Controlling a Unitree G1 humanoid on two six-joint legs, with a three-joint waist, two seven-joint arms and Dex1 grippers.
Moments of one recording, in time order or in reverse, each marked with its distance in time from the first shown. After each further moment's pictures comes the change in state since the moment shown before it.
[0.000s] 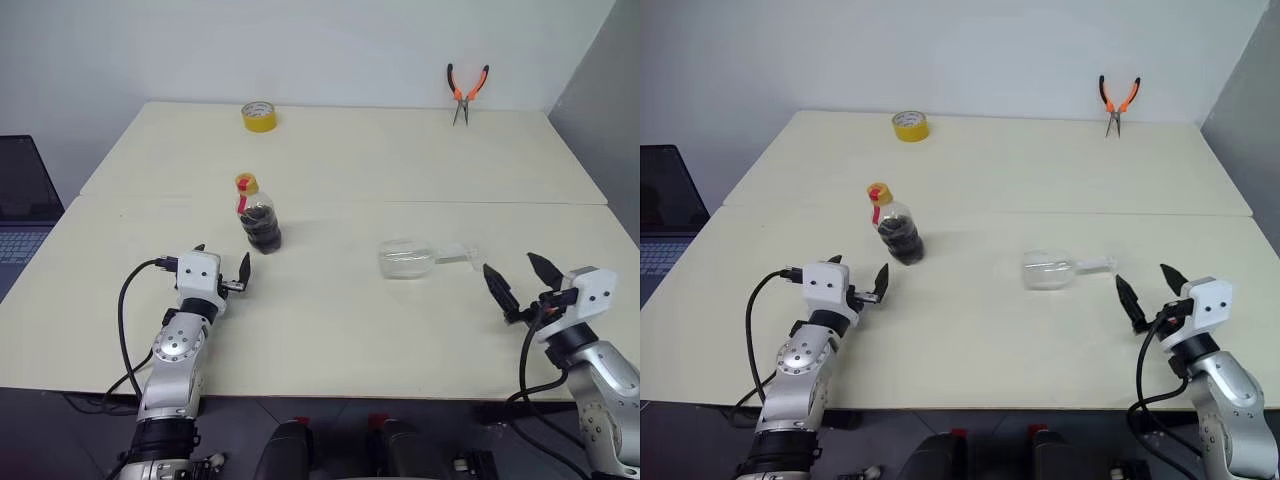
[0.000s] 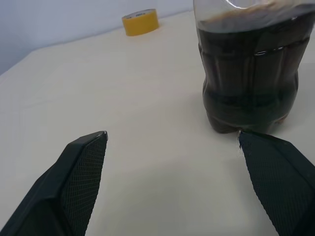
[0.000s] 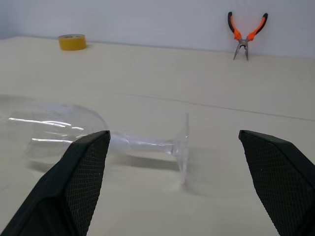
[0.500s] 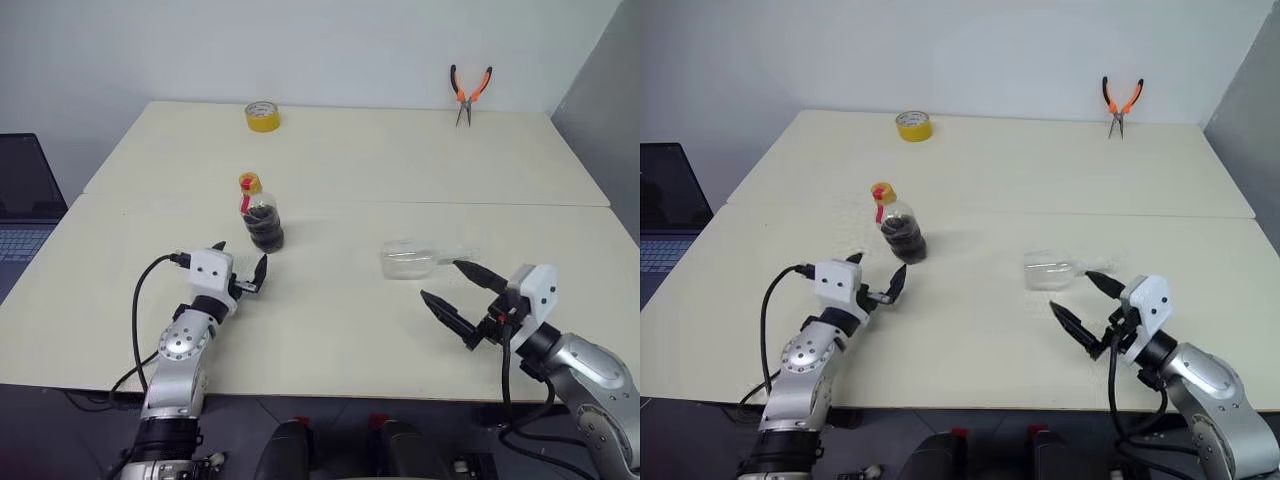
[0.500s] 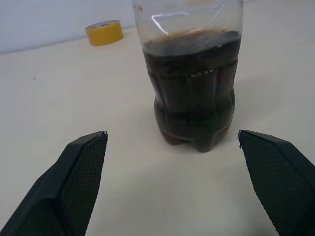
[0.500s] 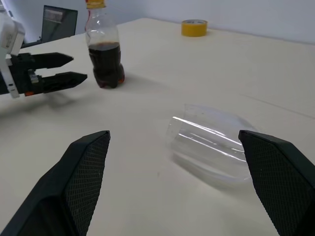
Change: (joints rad) left arm -0.023 0.004 -0.042 -0.039 -0.021 0.005 -0.086; right arm 0.003 -0.130 0.157 -0.247 0.095 0.216 0.126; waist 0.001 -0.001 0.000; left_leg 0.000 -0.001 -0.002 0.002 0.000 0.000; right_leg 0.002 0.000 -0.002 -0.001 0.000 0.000
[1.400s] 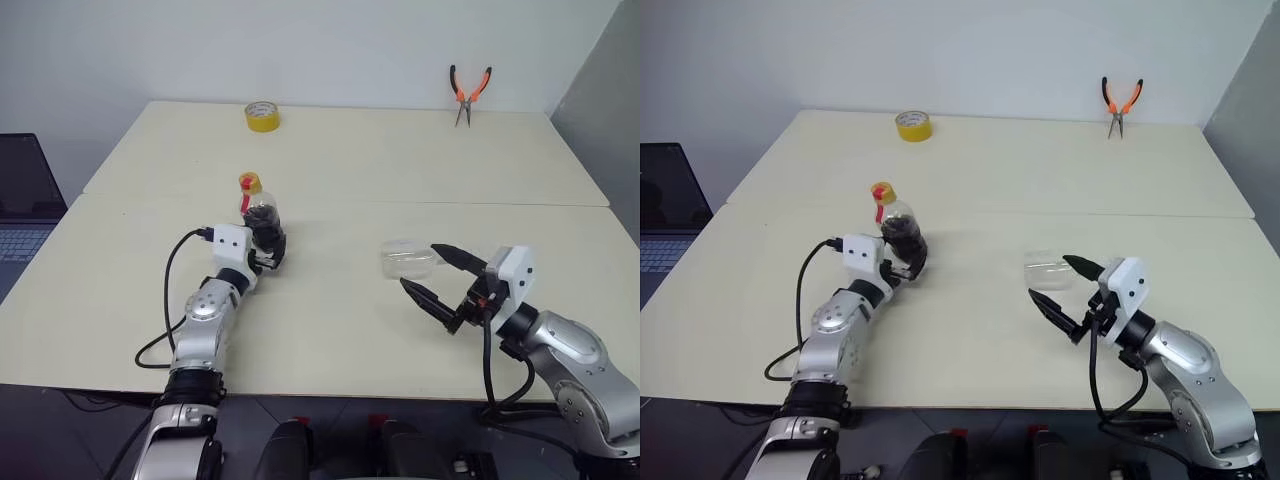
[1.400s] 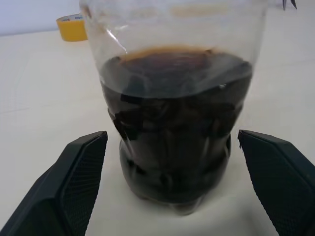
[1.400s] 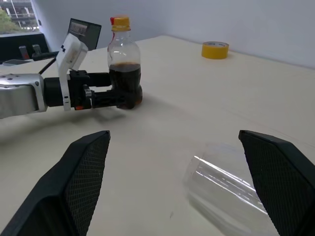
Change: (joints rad) left arm -0.267 -0.070 -0.006 0.316 -0.043 0.012 -0.049; right arm -0.163 0.026 0.080 0.037 -0.032 -0.004 0.011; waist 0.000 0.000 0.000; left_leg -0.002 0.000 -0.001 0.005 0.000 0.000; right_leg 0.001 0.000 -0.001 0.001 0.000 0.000
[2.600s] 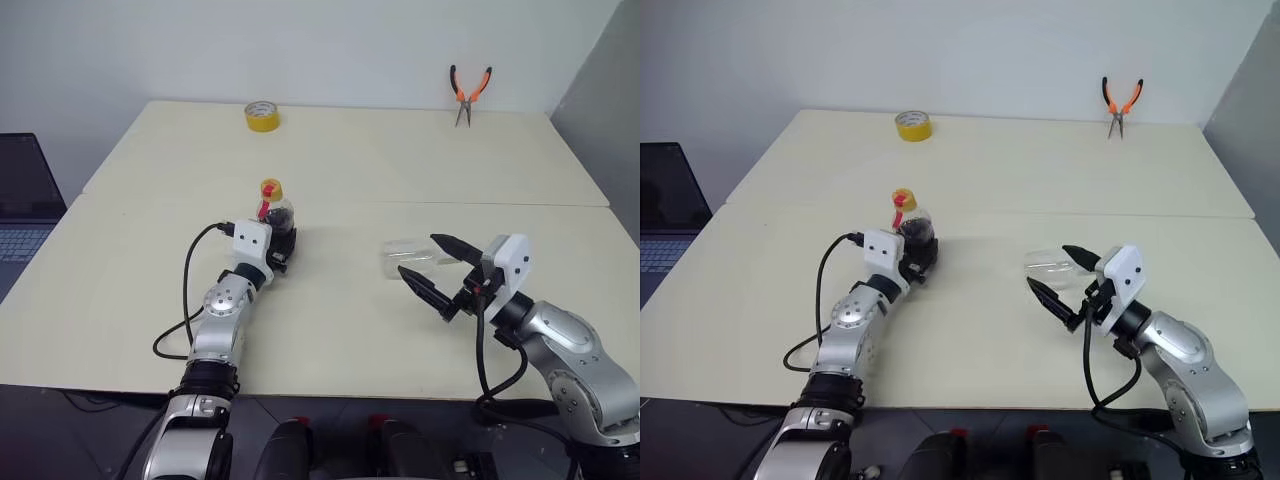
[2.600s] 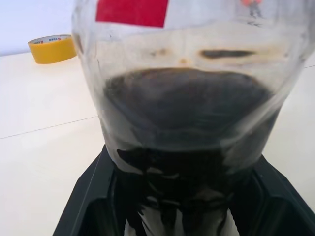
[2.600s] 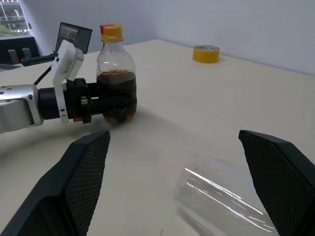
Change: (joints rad) left arm 0.028 -0.019 -0.064 -0.065 0.068 -0.059 0.017; right arm -0.085 0.038 0.002 0.004 0.009 0.103 -0.090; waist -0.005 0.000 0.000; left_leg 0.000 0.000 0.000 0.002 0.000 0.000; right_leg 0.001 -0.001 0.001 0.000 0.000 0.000
